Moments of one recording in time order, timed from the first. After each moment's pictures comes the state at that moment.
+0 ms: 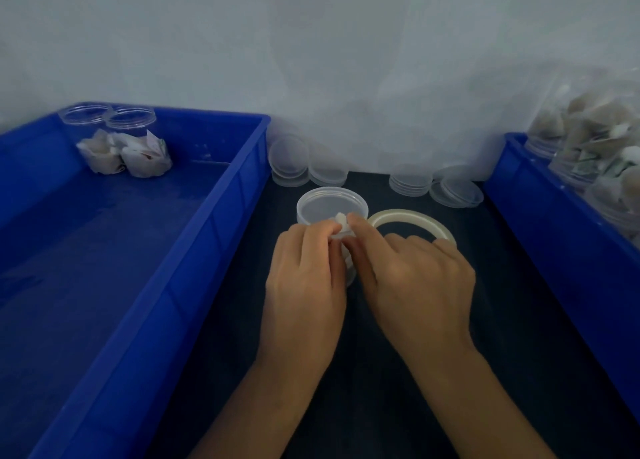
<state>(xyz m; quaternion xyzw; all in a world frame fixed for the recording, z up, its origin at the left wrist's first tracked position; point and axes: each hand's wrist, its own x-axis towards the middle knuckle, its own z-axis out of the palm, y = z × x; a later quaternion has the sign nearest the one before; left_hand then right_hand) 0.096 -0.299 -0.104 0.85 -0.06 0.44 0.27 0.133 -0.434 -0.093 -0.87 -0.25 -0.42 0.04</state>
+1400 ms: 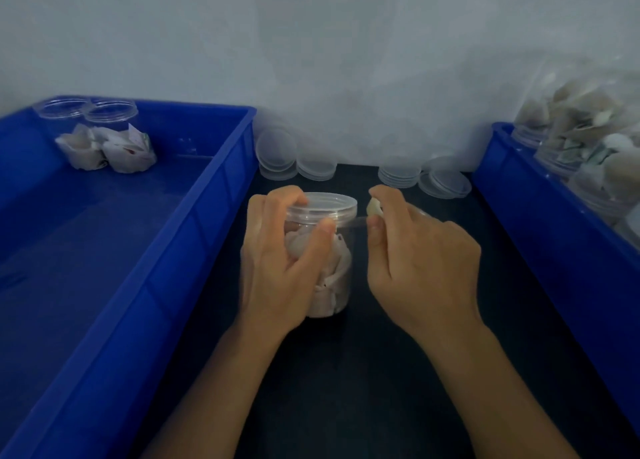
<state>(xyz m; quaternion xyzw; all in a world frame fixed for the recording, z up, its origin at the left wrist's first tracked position) 0.126 -0.274 -0.113 0.79 -0.07 0.37 0.48 0.137 -0.446 -0.073 -0.92 -0.17 -0.33 0.13</state>
